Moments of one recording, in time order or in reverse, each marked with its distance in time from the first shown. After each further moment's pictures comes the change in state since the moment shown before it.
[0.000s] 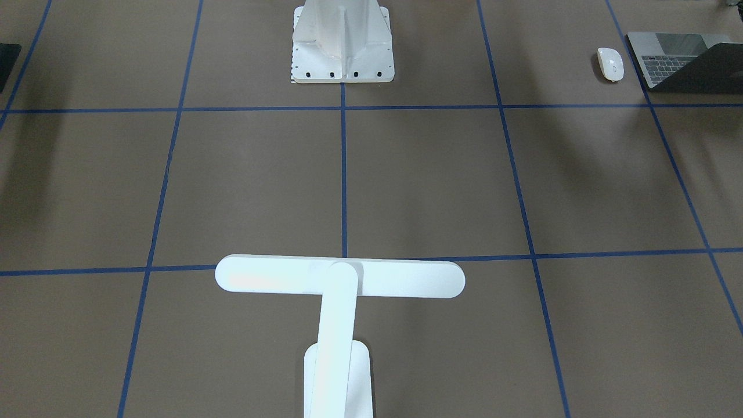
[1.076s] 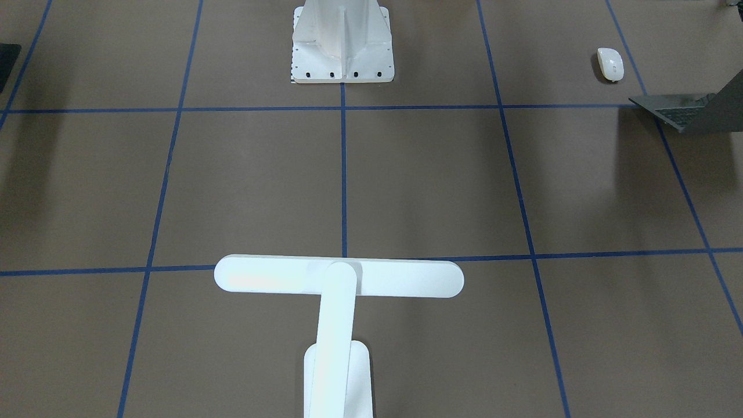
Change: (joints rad) left arm 0.105 -0.220 -0.246 0.054 -0.090 -0.401; right arm 0.000 0.000 -0.005 0.000 0.002 0.004
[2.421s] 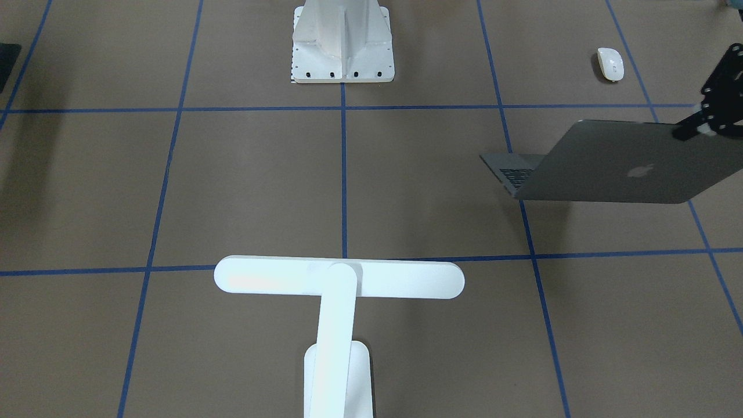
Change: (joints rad) left arm 0.540 -0.619 0.007 -0.196 -0.104 -0.991; right arm 0.000 0.000 -0.004 -0.001 0.001 0.004
